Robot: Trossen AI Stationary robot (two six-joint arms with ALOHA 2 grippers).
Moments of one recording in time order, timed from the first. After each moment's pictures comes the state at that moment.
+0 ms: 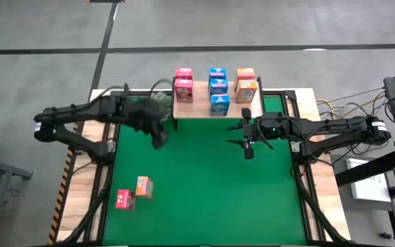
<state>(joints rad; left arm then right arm) 0.09 1.28 1.44 -1.05 -0.03 -0.47 -0.07 1.05 0.73 0.00 -0.03 -0.29</state>
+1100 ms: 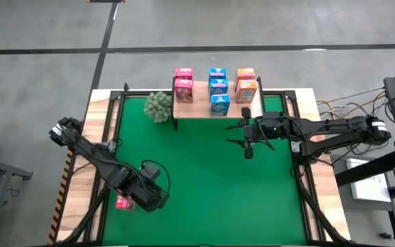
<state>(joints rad) -0.63 1.55 1.44 -1.20 -0.15 -1.67 -0.07 1.05 0.73 0.04 -0.03 -0.39</state>
